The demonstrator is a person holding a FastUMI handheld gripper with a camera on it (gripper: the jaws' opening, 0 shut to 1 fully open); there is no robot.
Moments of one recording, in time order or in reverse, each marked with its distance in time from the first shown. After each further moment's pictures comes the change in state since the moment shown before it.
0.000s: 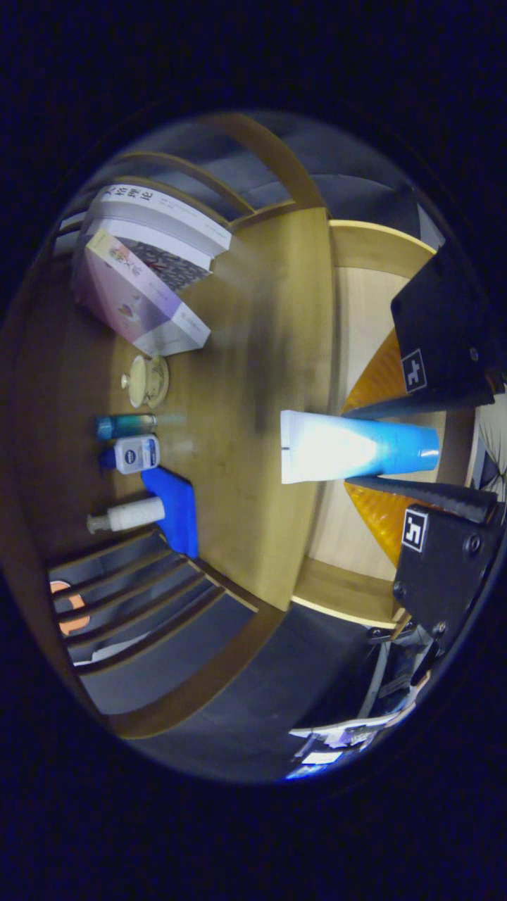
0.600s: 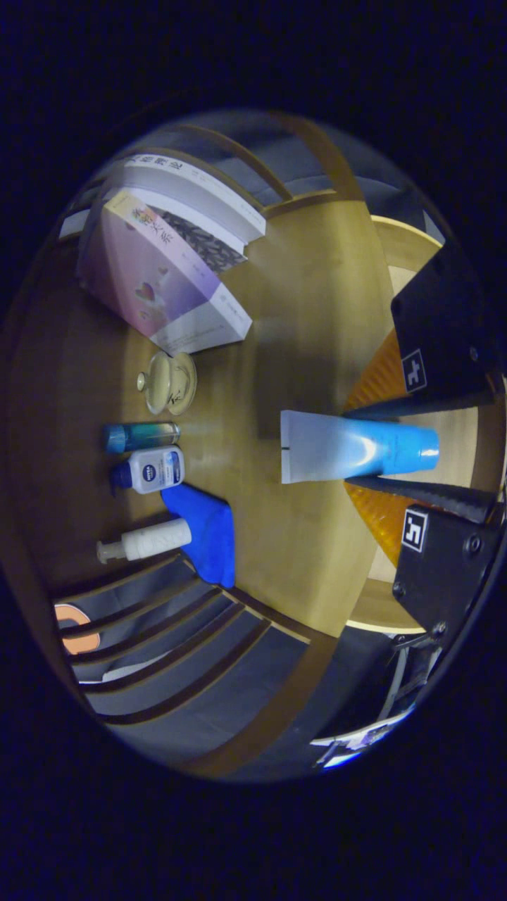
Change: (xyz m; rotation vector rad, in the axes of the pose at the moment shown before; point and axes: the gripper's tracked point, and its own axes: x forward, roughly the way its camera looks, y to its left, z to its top) arm 0.058 -0.001 0.056 0.031 -0.044 -0.057
